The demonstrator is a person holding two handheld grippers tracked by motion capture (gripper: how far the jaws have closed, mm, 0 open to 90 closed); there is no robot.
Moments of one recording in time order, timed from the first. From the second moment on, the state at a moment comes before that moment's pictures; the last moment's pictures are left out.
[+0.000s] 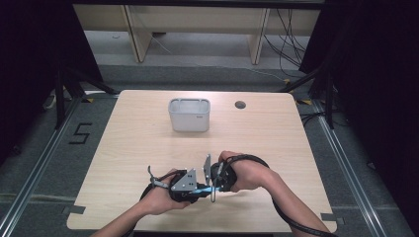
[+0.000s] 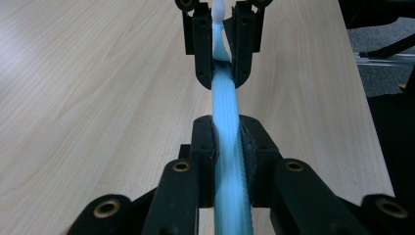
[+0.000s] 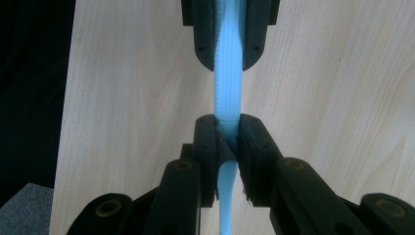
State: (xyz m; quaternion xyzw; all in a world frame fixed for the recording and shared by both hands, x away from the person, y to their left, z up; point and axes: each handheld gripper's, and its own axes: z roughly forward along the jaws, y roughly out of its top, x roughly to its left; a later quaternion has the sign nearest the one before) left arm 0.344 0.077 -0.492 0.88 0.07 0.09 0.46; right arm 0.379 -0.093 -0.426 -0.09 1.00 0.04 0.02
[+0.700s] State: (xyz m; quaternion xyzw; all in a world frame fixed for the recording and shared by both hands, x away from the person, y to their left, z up) left arm 0.346 0.124 -0.496 0.82 0.17 0.17 0.53; right arm 0.366 -0.150 -0.400 0.10 0.92 0.34 0.13
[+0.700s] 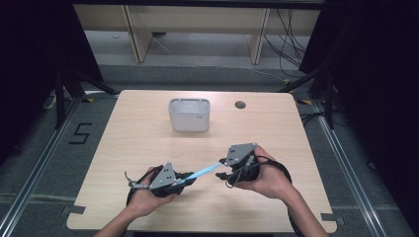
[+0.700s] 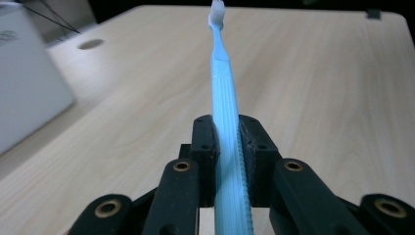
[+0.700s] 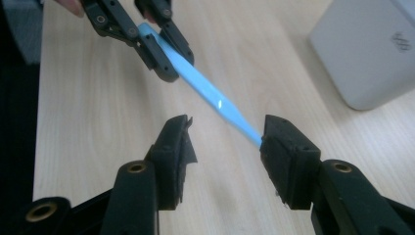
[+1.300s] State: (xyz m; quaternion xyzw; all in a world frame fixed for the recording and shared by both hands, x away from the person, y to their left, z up) left arm 0.340 0.169 -0.487 0.67 0.27 0.30 0.63; right arm 0.358 -0.167 -0.456 0.27 0.78 0.55 0.13
